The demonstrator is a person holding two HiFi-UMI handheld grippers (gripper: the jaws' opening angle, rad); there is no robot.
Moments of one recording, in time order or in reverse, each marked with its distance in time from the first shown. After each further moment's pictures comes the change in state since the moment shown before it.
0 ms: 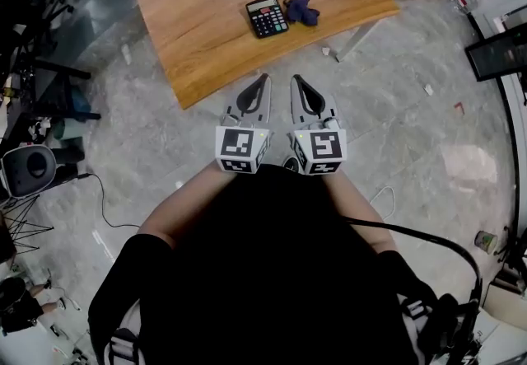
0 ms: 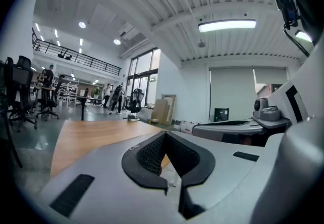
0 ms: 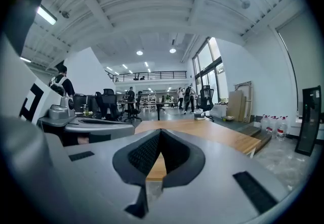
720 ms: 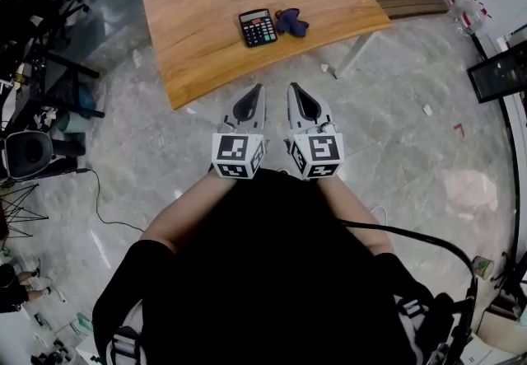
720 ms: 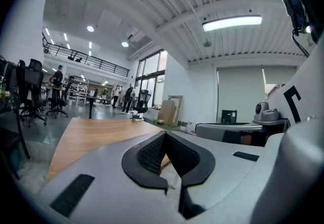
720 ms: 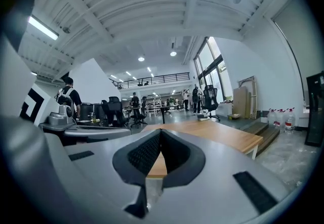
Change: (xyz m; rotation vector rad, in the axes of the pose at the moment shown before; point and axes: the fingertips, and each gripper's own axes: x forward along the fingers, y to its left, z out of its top) left arm 0.003 -0.070 0.003 -0.029 -0.009 0.106; right arm -0.053 -0.055 0.002 0.067 -0.050 0.084
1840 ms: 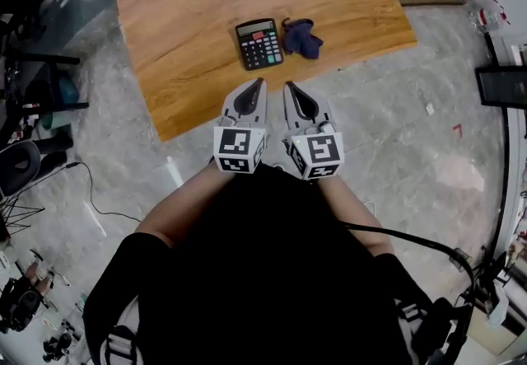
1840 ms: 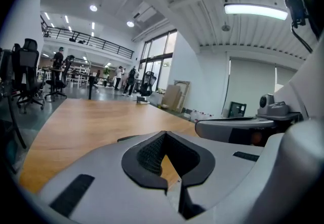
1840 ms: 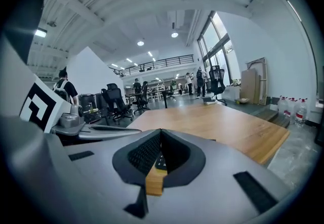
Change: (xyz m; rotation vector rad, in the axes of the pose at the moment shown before) left arm 0.197 0.127 -0.057 -0.093 0.183 0.004; right arm 0.215 -0.066 -0.053 0.032 0.184 0.073
